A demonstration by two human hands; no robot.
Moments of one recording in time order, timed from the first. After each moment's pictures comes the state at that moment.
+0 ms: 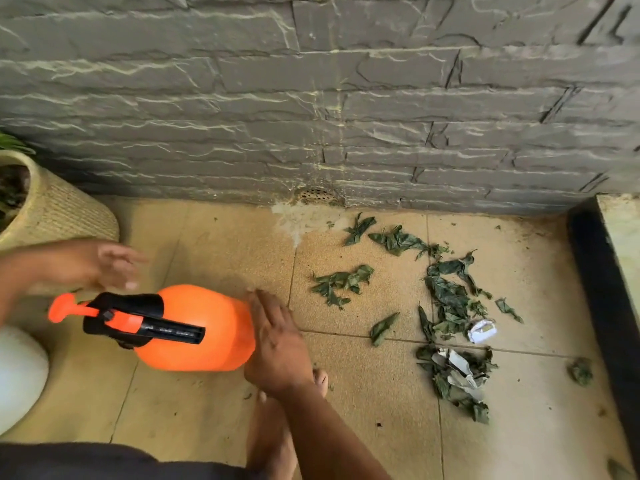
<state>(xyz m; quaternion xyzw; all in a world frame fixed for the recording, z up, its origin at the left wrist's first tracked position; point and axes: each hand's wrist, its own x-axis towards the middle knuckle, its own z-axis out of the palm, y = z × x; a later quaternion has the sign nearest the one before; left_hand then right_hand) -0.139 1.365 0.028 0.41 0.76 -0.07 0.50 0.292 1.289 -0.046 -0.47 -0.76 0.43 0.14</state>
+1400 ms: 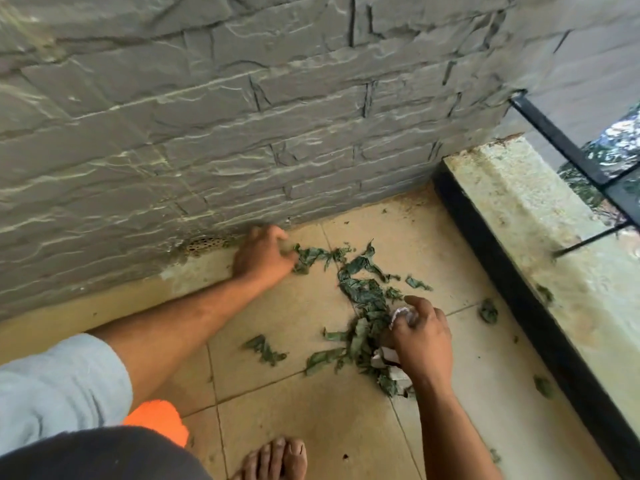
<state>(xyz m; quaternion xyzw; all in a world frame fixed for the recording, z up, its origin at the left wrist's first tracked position) 0.344 1.525 -0.065 0.72 0.64 0.02 0.25 0.572 1.317 -0.076 -0.88 -0.31 0.28 0.23</state>
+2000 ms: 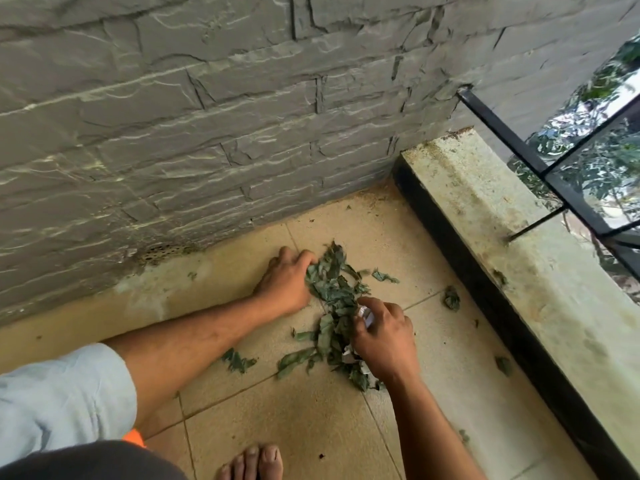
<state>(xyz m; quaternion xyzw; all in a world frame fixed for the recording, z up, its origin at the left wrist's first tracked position) 0.423 1.475 -0.085 0.81 0.50 -0.08 0.31 0.574 1.309 -0.067 -0.85 -0.38 0.35 0.15</state>
